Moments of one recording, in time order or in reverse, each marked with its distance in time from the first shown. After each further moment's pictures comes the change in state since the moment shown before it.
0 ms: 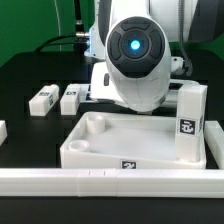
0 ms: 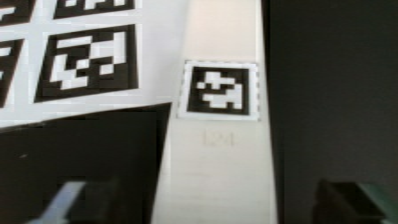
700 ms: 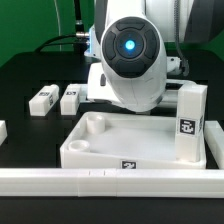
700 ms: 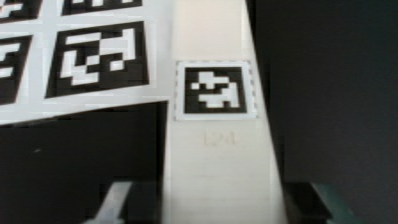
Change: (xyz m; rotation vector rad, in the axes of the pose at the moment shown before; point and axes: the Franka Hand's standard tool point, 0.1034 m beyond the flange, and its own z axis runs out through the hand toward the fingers) arm -0.001 0.009 -0.009 0.004 0.006 -0.006
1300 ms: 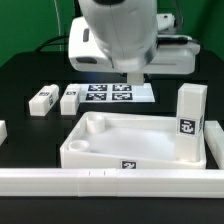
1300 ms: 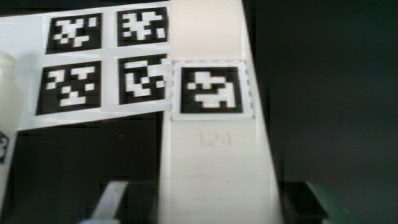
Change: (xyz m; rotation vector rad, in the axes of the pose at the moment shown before) arm -0.038 0.010 -0.082 0.002 0.068 -0.031
